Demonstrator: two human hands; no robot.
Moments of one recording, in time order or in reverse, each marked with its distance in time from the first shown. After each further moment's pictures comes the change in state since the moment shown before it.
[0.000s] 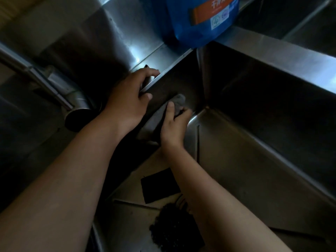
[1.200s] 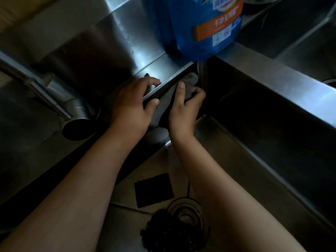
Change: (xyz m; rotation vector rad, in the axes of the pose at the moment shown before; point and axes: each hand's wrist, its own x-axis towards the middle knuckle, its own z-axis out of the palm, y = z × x) left_hand 0.001 0.003 0.014 0.043 0.171 0.042; right_hand 0.028 -0.055 -0.005 -0.013 0.084 -0.238
